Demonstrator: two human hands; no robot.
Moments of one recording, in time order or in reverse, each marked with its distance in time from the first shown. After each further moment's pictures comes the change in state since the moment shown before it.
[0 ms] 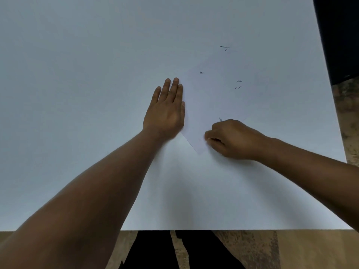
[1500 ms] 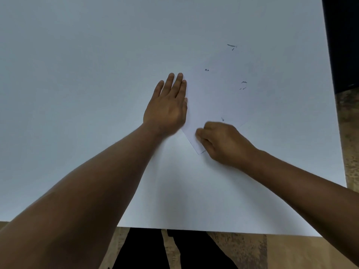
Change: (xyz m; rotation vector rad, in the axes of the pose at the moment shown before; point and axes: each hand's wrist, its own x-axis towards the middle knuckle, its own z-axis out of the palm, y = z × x) left_hand 0.001 -0.002 0.001 0.007 0.004 0.005; right_hand 0.010 -0.019 0.026 0.005 0.252 -0.027
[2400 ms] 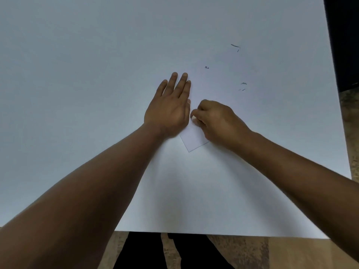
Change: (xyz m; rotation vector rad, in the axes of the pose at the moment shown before) left_hand -0.002 0.001 0.000 0.002 0.002 0.056; right_hand 0.042 0.009 0.000 -0.099 0.086 0.001
